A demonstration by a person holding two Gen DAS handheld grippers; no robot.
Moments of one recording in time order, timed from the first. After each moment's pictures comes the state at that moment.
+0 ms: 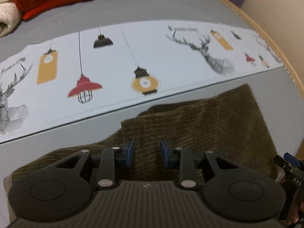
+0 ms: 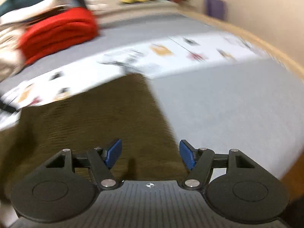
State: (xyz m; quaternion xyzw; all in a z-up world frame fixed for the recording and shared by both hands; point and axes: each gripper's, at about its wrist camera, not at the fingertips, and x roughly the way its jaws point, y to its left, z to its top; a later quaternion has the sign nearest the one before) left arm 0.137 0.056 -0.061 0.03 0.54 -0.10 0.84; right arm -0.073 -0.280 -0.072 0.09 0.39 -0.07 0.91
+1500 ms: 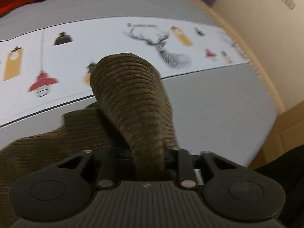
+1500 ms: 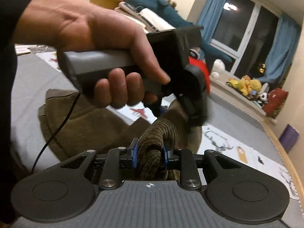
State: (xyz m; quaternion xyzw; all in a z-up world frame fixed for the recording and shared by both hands) left arm 0.114 0.023 -0.041 -0.02 0.54 -0.19 0.82; right arm -0.164 -0.092 -0.018 -0.23 0.19 0.22 0.93
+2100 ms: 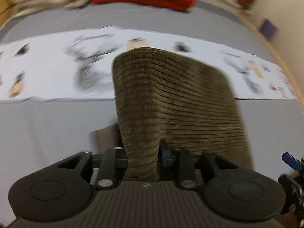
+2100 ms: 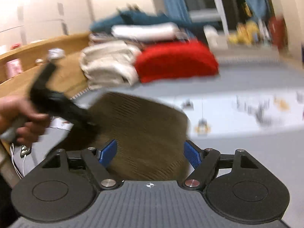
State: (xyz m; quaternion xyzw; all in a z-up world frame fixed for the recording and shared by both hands) left arm 0.052 0.261 -0.011 -0.05 0.52 0.01 0.85; right arm -0.087 -0.116 -0.016 0.07 0.27 0.25 0.93
